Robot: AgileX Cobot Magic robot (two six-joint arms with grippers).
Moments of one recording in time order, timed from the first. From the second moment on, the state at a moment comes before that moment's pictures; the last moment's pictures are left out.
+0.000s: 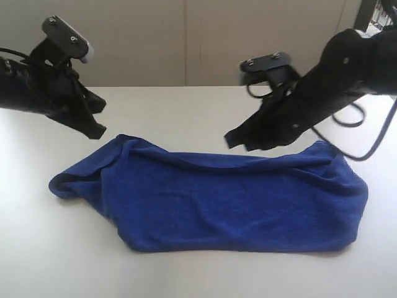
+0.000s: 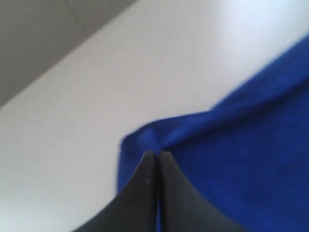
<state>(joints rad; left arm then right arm) -0.31 1.51 -1.01 -0.75 0.32 1.21 0.25 1.68 -1.15 0.30 0.58 -0.34</state>
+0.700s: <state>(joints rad) -0.31 1.45 -0.92 -0.12 0.81 0.47 0.44 2.00 -1.18 0.19 0.61 -0.28</state>
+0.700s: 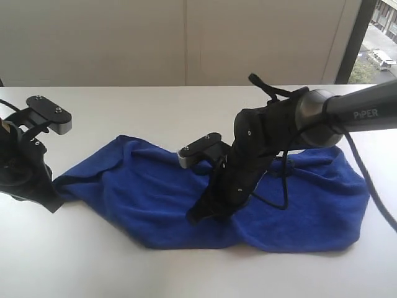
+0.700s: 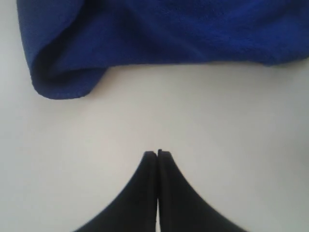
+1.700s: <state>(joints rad) -0.37 1.75 -0.92 -0.83 0.52 1.52 0.57 1.82 -1.02 0.05 0.84 -0.20</state>
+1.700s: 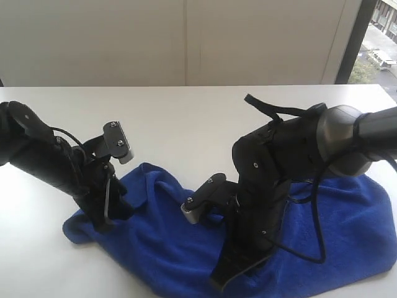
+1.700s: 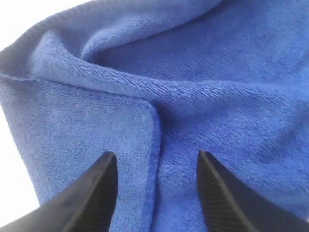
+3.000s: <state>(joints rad) -0.43 1.83 -0.92 -1.15 0.34 1.87 0.57 1.82 -1.00 0.05 0.78 -0.18</state>
